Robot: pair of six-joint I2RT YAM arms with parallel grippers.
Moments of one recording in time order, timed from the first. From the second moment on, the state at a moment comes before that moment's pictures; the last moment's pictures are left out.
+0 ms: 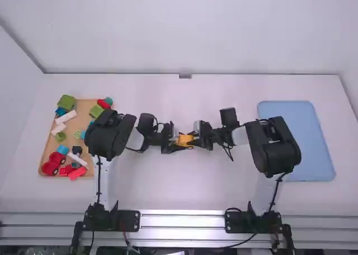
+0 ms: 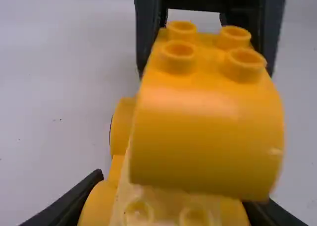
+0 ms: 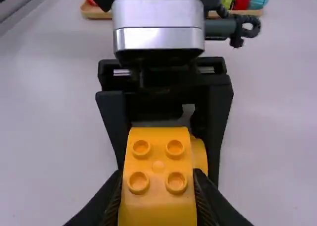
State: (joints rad) left arm -0.23 2.21 0.79 0.63 1.08 0.73; right arm 0.26 2.00 0.80 0.21 -1.14 -0.97
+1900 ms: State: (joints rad) left arm -0.24 2.14 0.85 0.33 1.00 0.95; right arm 0.28 2.06 0.85 0.20 -1.12 -0.91
